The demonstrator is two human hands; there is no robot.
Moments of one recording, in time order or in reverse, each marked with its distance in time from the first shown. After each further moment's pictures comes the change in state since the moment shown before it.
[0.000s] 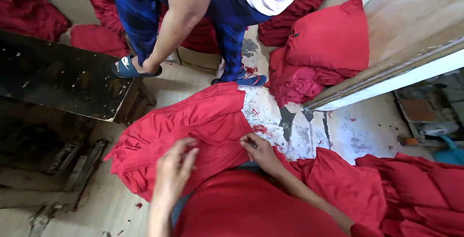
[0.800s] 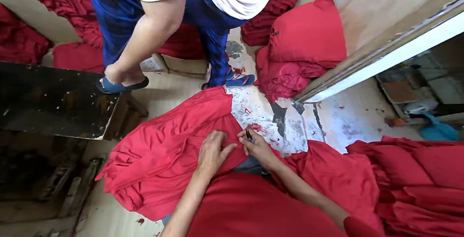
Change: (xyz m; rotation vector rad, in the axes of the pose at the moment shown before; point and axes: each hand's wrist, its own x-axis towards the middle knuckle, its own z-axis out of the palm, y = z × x) left_hand 0.061 -0.018 0.128 0.064 -0.241 0.188; right_hand 0.011 0.026 -0.012 0.292 0.056 0.110
